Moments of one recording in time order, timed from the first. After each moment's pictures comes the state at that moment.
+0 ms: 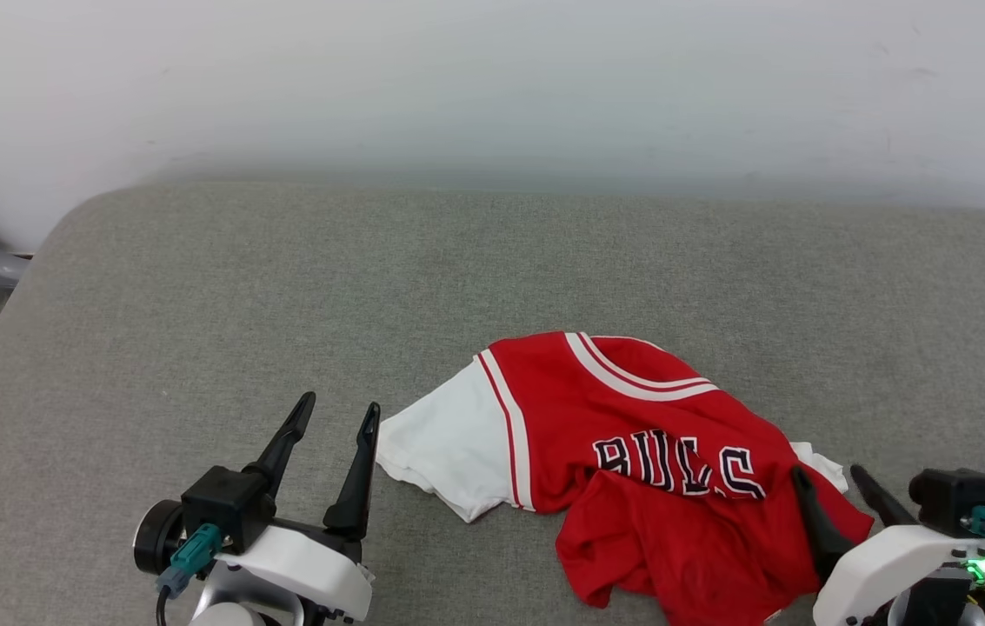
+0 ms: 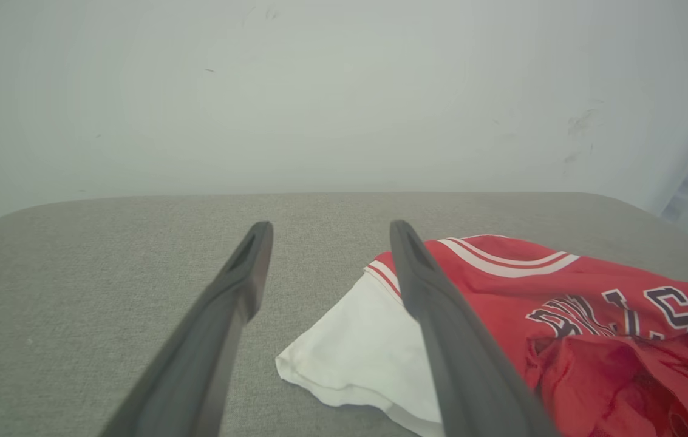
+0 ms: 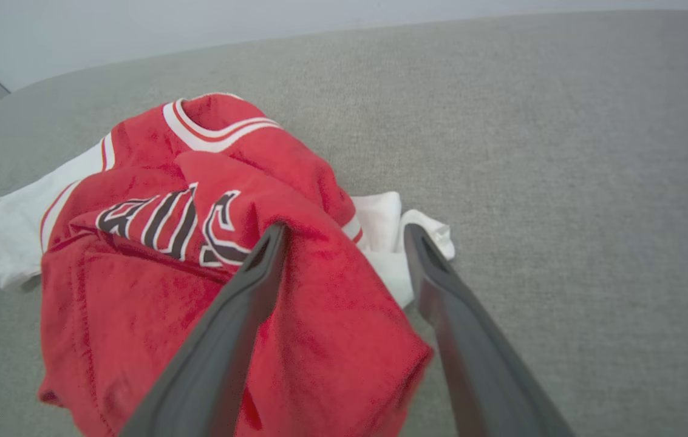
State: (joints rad) left arm -0.10 0.22 -0.27 0.15 -0.34 -0.05 -0.26; right arm 0.00 -0.07 -0.06 0.16 0.22 0.13 0.20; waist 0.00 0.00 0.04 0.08
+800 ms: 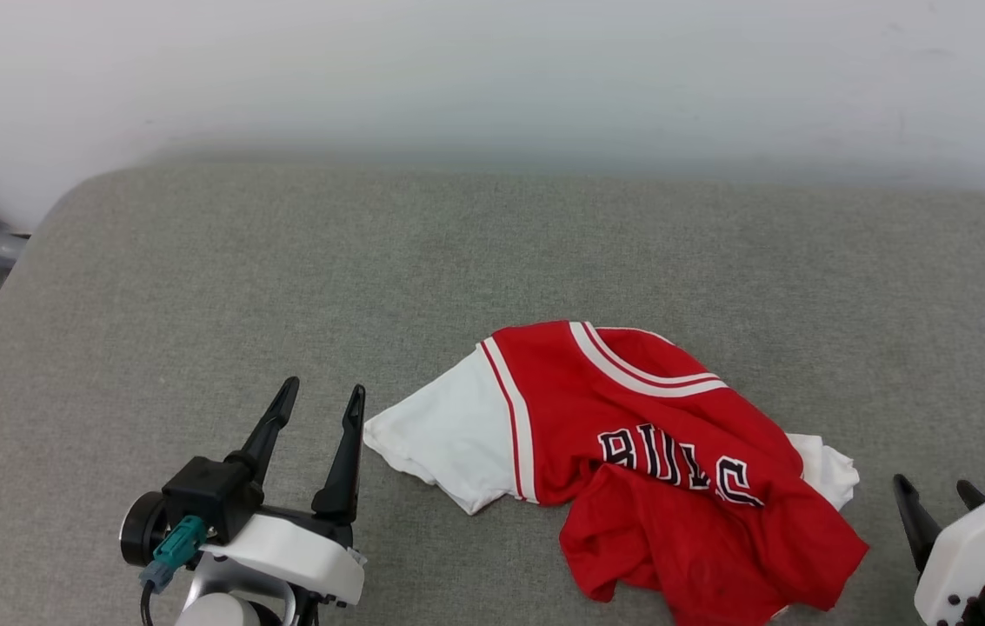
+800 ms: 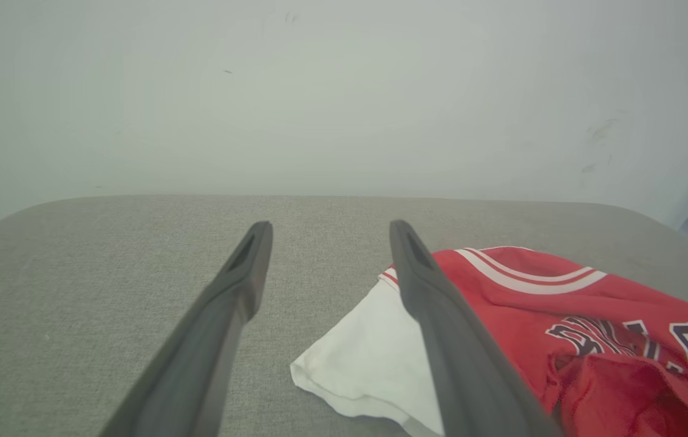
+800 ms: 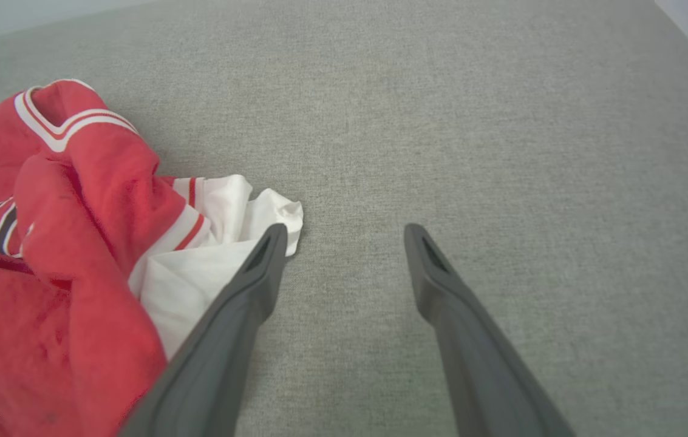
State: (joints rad) left arm -0.10 0.22 -0.26 0.12 -0.35 -0.02 -0.26; right arm 0.02 -0.11 -0.25 0.05 0.21 0.13 0.41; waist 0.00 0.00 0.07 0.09
